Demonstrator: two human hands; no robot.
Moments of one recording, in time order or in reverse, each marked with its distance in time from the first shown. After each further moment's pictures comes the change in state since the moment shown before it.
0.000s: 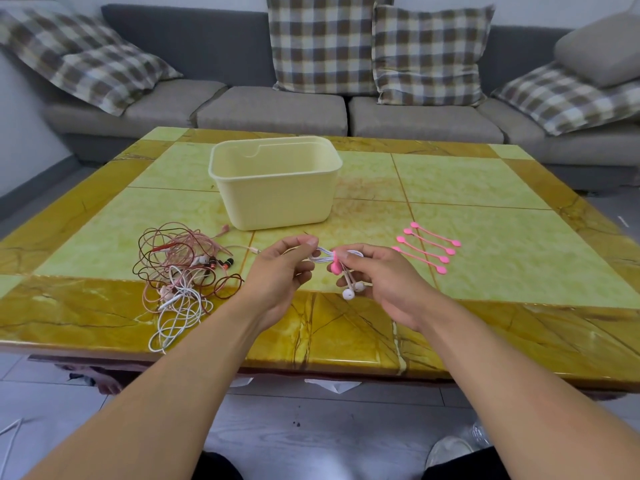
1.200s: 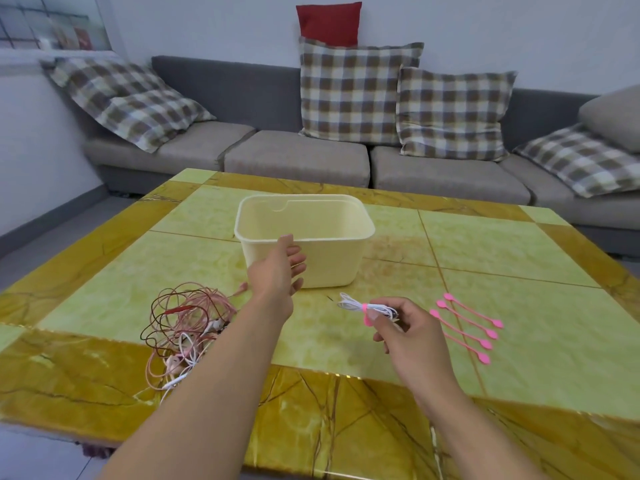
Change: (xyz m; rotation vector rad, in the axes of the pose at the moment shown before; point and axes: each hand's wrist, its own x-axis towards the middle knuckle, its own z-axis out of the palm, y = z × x) left_hand 0.094 0.068 -0.004 -0.104 0.474 0.013; right_hand 0.044 0.004 0.011 -0.222 0.387 -0.271
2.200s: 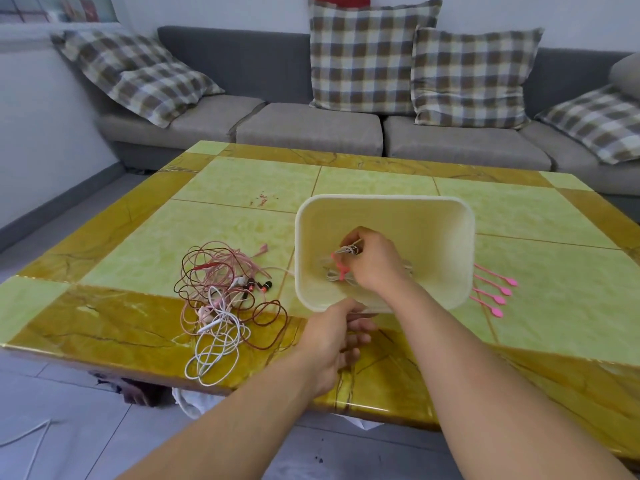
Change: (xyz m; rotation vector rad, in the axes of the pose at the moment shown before) left_hand -0.100 -0.081 -0.049 0.243 -0.302 -0.360; right_hand 0.050 -0.019 0.064 -0.493 -0.171 -0.047
